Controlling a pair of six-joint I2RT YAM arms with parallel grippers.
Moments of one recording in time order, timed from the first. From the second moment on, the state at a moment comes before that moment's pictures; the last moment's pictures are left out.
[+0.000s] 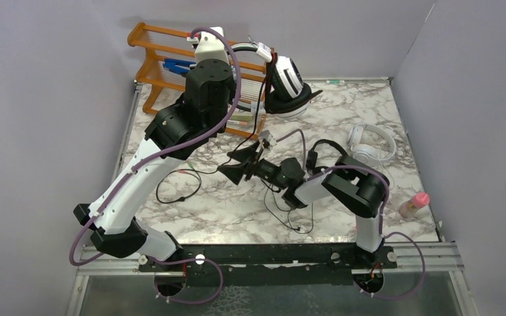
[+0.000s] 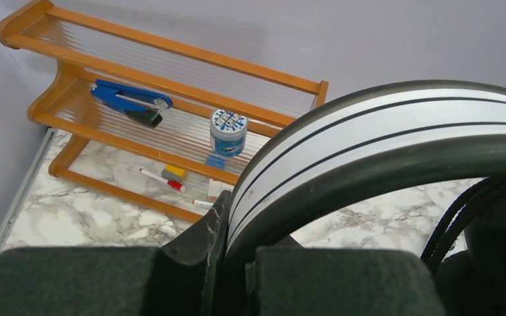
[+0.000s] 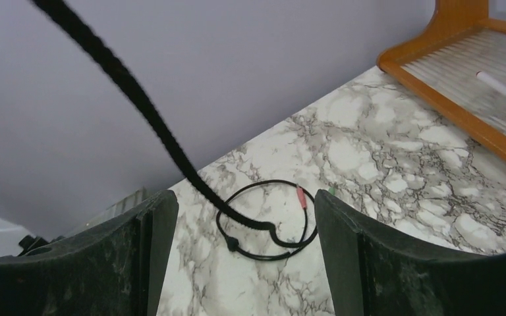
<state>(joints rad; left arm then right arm) -0.84 1.43 1.94 -0.68 -0.80 -0.27 0.92 1.91 0.72 1.47 -0.23 0.48</state>
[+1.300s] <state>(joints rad) -0.83 1.24 1.95 -0.74 -0.36 -0.19 0.63 1.37 0.53 0.82 -0.44 0.34</state>
